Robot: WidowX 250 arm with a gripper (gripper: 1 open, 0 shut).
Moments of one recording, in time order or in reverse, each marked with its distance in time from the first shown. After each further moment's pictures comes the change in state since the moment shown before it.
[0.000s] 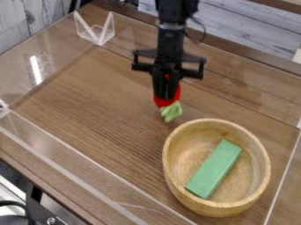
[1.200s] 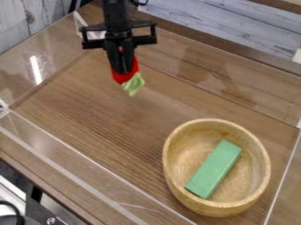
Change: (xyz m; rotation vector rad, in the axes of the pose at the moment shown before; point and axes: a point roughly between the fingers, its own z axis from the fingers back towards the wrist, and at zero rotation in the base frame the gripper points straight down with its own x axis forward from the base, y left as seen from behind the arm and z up) arm -0.004 0.052 0.026 -0.108 0.038 0.193
